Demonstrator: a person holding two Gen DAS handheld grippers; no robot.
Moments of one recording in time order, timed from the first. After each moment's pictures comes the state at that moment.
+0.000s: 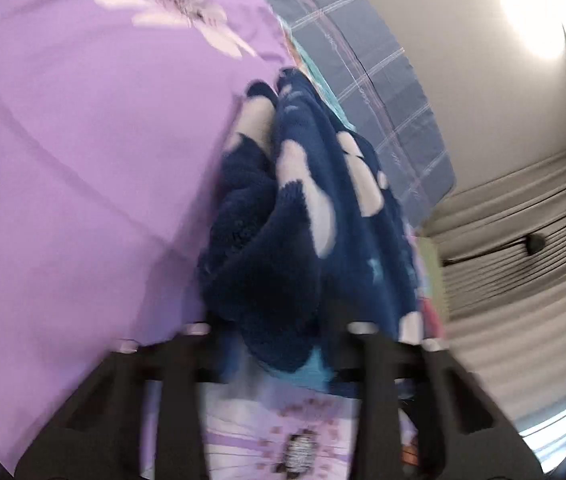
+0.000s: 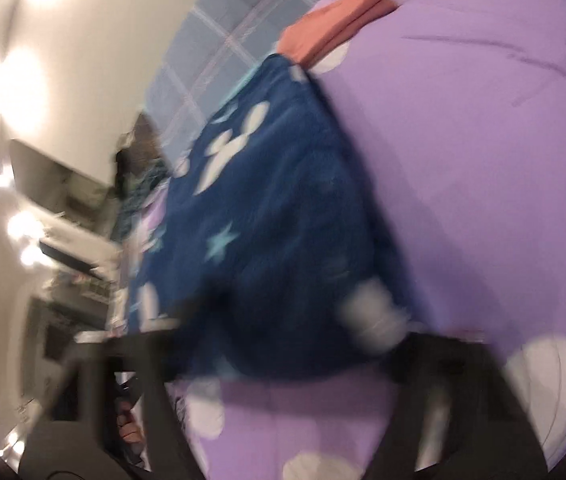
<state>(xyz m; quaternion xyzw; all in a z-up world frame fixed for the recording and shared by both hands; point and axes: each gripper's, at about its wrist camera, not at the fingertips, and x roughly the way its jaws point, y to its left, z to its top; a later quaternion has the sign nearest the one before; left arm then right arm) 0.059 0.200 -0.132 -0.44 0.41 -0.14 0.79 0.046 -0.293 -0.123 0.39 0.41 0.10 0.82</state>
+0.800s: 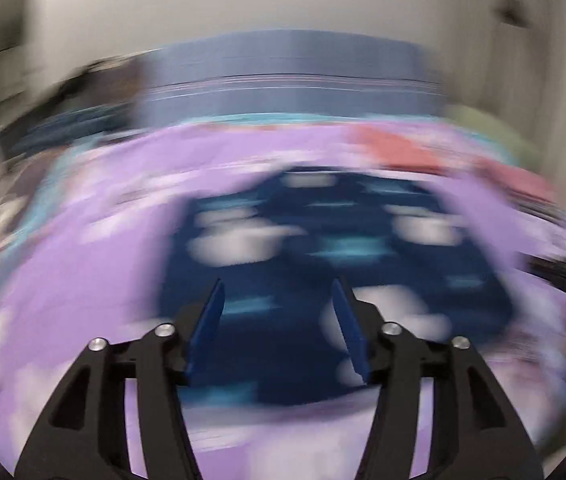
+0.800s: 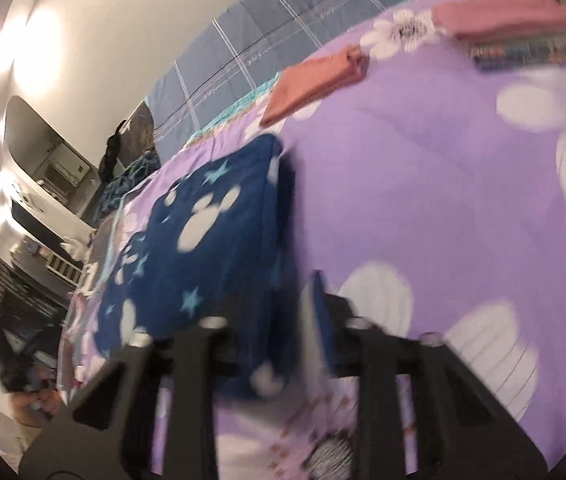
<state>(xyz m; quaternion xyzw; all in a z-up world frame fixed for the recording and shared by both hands) -0.042 0.026 0.011 0.04 0.35 -0.15 0.92 -0.062 -0.339 -0.066 0.29 0.38 0.08 0.87</state>
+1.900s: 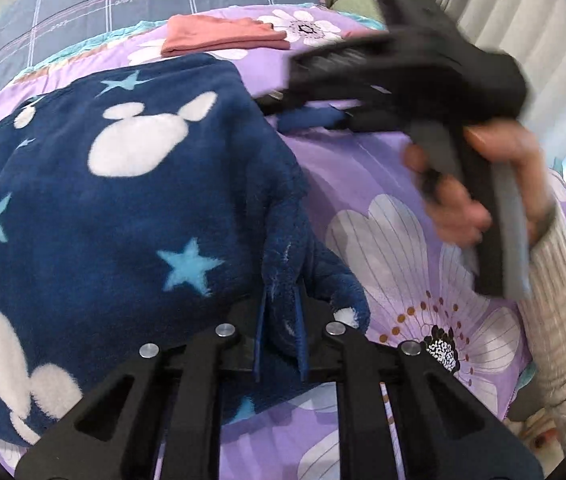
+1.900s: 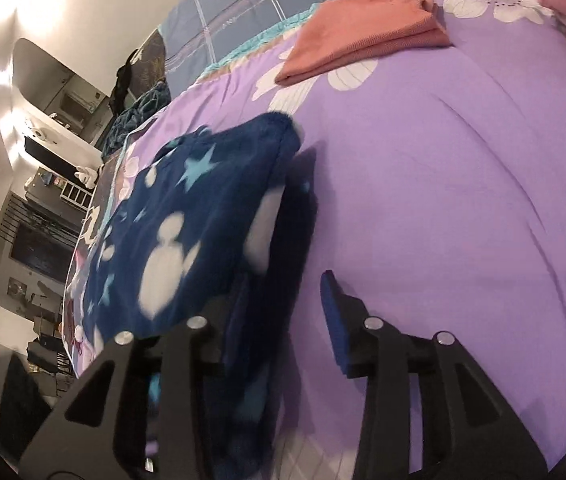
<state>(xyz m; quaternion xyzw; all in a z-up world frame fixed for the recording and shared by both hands) -0.011 -0.174 -0.073 0.07 0.49 -0.28 0.82 0.103 -0.328 -0.107 0.24 0.48 0.19 0.82</state>
